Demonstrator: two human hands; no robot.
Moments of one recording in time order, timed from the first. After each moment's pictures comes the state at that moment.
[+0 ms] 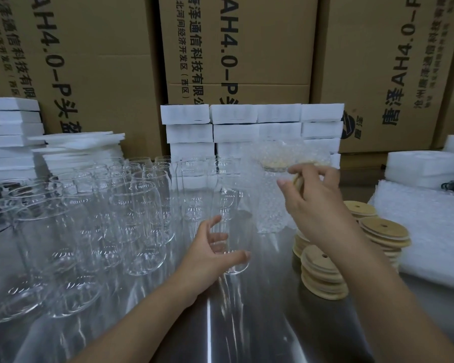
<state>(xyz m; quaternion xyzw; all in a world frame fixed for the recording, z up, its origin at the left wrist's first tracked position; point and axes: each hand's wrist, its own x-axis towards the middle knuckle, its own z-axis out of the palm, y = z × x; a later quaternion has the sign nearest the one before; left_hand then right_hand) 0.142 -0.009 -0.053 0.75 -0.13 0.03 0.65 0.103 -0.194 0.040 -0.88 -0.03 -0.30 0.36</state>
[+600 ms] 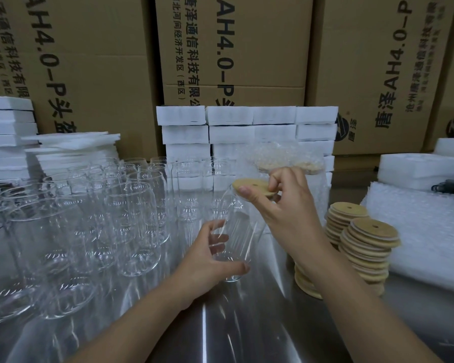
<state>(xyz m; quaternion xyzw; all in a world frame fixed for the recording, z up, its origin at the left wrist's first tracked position) 0.142 -0.012 -0.057 0.76 -0.17 0.03 0.63 0.114 -0.171 0.027 -0.79 -0.16 -0.38 0.46</state>
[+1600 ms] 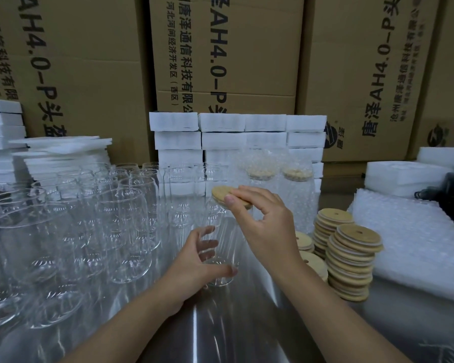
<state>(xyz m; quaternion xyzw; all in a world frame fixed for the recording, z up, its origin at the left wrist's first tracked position) 0.144 -0.010 -0.055 0.74 -0.16 0.00 0.65 0.116 -0.157 0.010 -0.77 -0.16 -0.40 0.46</state>
